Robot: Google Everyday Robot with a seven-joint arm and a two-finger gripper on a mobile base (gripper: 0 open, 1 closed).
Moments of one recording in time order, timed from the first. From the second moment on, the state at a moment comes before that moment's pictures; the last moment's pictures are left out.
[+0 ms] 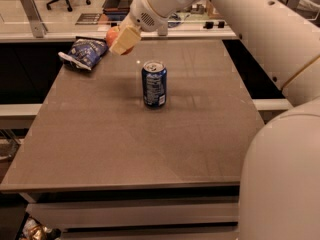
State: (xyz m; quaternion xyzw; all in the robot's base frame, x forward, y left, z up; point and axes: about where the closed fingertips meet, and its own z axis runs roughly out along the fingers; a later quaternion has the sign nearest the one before) arm 0.688 0.096 0.956 -0.61 0.68 0.17 0.37
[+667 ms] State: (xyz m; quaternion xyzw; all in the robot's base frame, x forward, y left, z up) arm 0.744 0.090 0.907 -0.57 0.69 0.14 0.42
